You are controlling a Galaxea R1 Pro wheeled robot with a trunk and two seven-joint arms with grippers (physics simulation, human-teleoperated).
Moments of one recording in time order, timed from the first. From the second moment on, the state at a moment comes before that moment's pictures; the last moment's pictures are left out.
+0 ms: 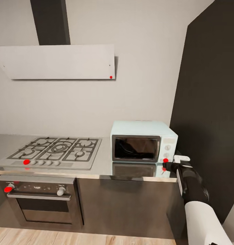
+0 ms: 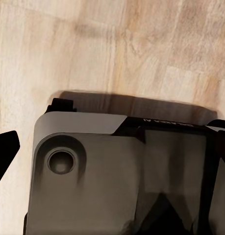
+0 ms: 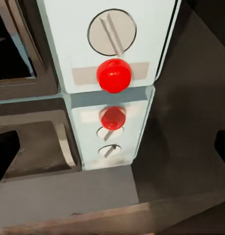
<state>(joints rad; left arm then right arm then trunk) -0.21 0.03 -1.04 -0.01 1.24 0.06 -0.16 -0.70 0.03 -0.43 -0.98 0.39 0.56 0.16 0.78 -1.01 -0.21</state>
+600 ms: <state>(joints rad) -0.21 0.03 -1.04 -0.01 1.24 0.06 -0.16 -0.70 0.03 -0.44 -0.95 0.37 0.51 0.16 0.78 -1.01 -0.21</state>
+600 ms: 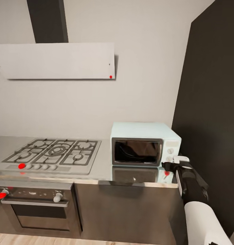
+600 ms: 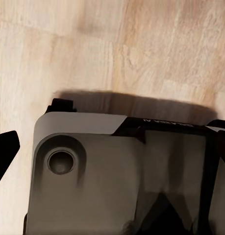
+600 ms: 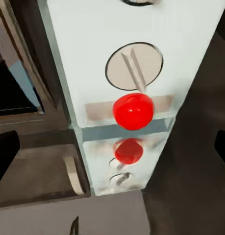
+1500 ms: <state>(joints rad) -0.21 0.03 -1.04 -0.01 1.24 0.06 -0.16 -0.70 0.00 -0.44 -0.81 0.37 0.45 0.17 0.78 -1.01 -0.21</state>
